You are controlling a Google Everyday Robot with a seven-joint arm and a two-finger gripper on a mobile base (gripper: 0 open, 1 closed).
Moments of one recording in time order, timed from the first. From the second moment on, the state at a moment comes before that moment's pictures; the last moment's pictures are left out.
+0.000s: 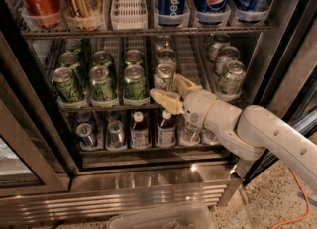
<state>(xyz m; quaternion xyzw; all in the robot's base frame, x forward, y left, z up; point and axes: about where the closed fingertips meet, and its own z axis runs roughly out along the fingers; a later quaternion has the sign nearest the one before) 0.598 -0.033 0.833 -0.29 0.64 0.32 0.64</state>
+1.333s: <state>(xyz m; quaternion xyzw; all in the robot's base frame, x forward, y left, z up) 0.599 -0.032 0.839 -0.30 0.63 0.32 0.64</state>
